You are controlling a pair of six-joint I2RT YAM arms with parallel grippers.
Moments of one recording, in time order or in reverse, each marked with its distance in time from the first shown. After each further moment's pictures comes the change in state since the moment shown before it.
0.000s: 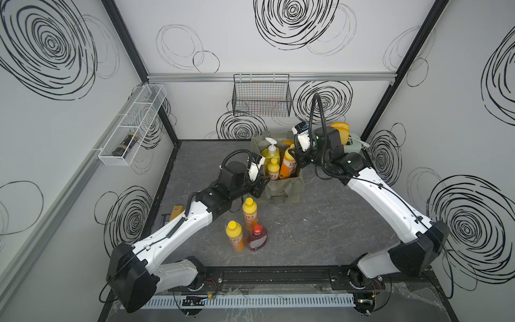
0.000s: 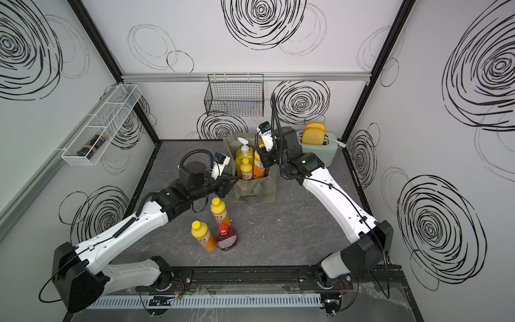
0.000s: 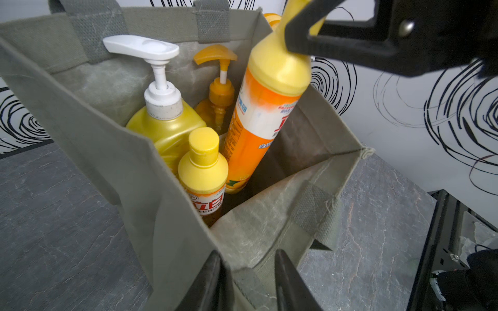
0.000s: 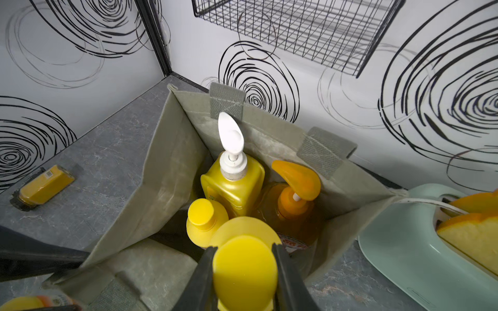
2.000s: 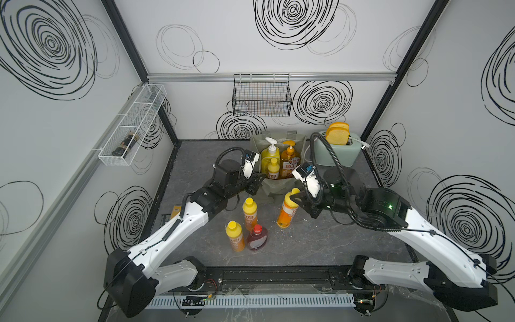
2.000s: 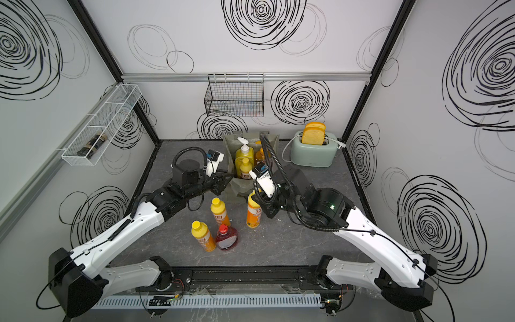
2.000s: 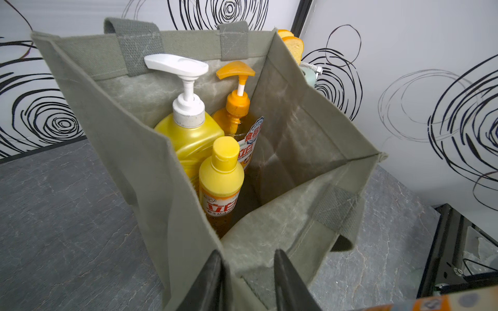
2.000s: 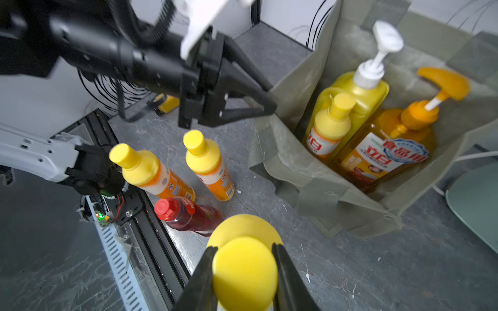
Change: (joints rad) left arm 0.050 -0.031 0.000 -0.006 0.016 -0.011; right arm 0.418 -0.372 -0.049 -0.396 0.061 0.151
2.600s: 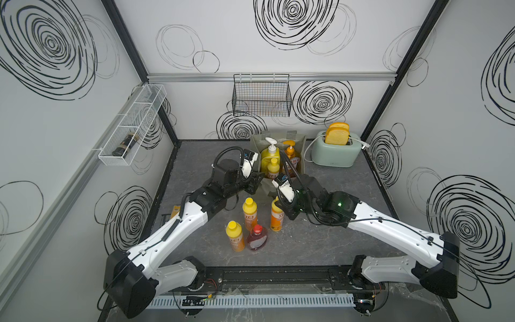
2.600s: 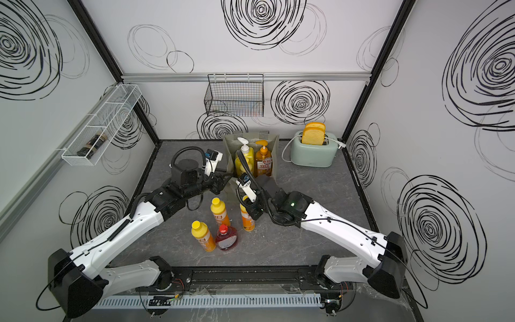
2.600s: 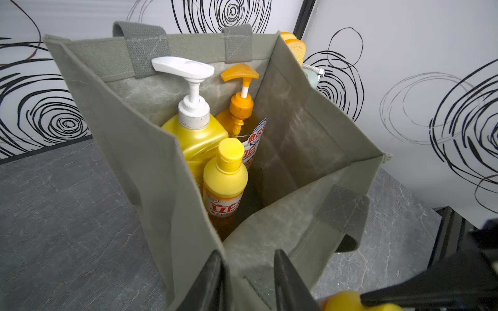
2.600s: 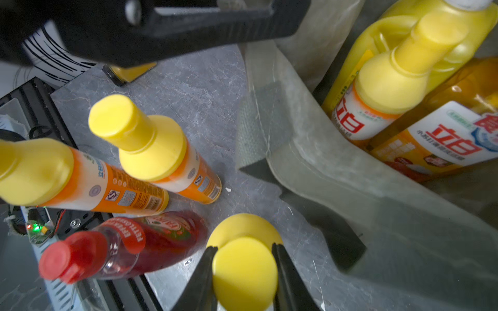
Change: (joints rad) left arm 0.016 -0.005 0.000 0.000 0.006 0.000; right arm 0.000 0.127 -0.333 0.293 0.031 0.008
